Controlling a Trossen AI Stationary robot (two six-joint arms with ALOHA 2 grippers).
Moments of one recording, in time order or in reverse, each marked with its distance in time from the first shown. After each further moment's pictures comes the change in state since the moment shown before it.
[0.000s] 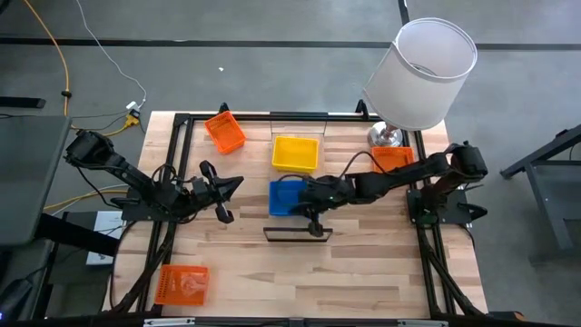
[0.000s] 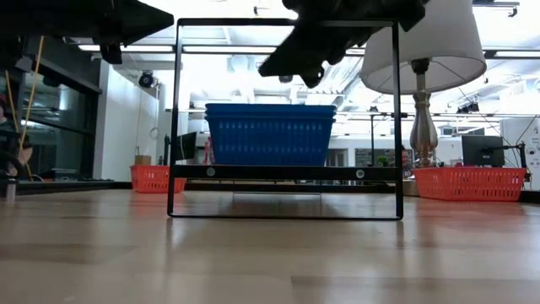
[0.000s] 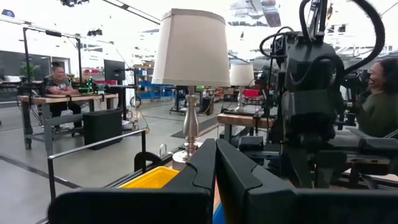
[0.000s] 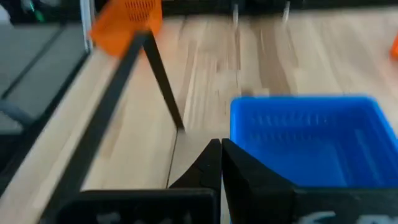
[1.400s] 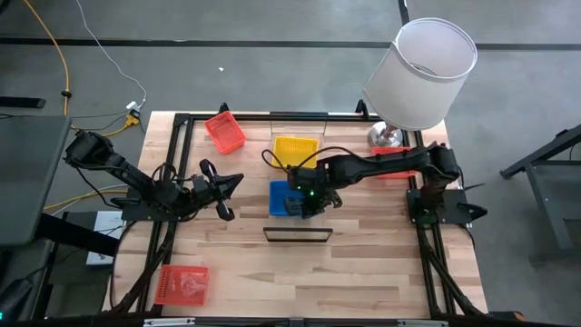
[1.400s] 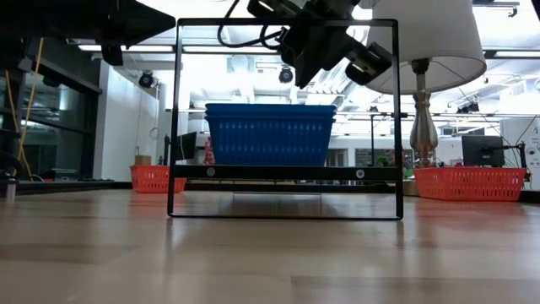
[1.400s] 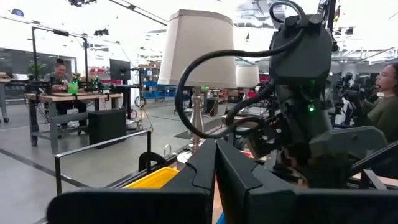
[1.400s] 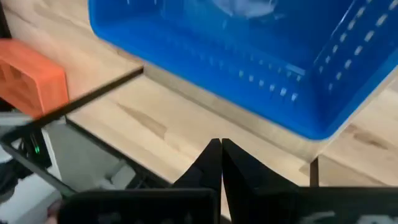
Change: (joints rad) left arm 0.025 0.000 0.001 0.005 0.000 -0.012; right arm -0.074 0.219 0.549 -0.922 -0.276 1.237
